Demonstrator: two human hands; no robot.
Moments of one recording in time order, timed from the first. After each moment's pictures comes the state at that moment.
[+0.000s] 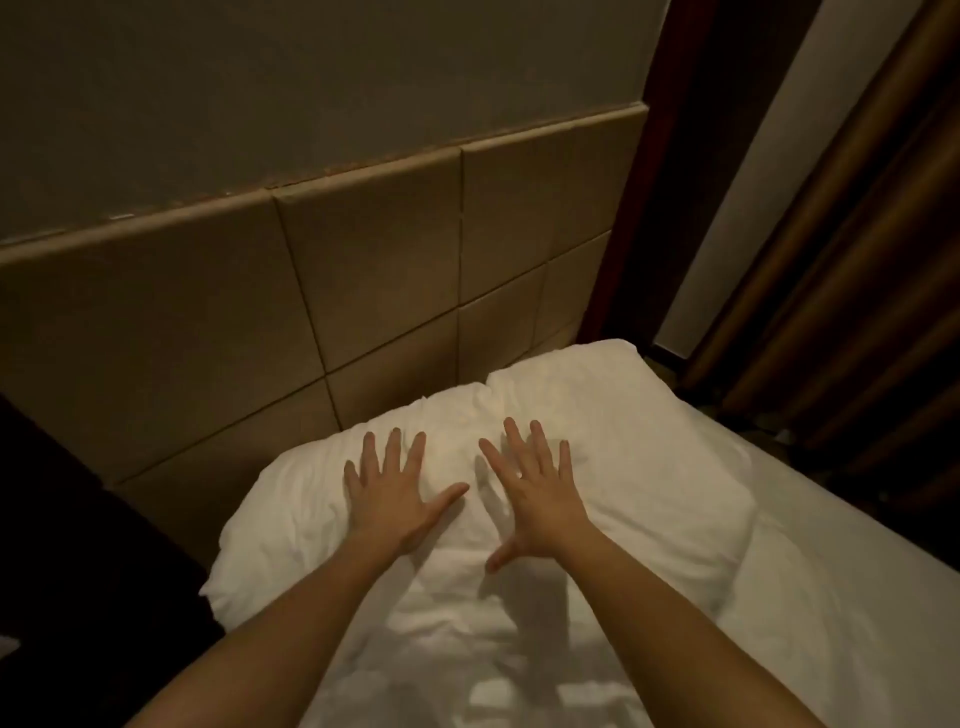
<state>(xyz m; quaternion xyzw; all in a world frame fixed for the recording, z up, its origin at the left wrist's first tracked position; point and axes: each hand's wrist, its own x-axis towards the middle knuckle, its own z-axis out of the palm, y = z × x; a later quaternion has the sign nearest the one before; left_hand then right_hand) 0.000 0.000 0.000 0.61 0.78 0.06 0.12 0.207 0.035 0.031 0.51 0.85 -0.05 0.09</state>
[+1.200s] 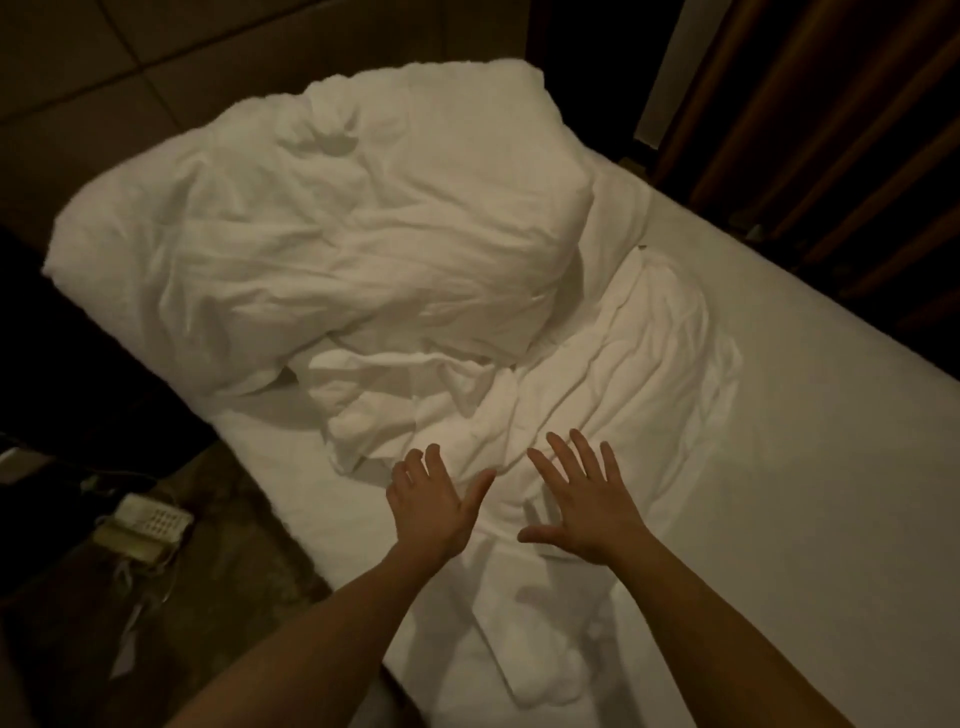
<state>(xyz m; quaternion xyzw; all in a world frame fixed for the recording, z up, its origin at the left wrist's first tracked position) 0.373 -0.318 -0.170 0.52 0.82 0.06 0.23 0.584 -0.275 -0.150 0.48 0.85 -0.15 0.15</state>
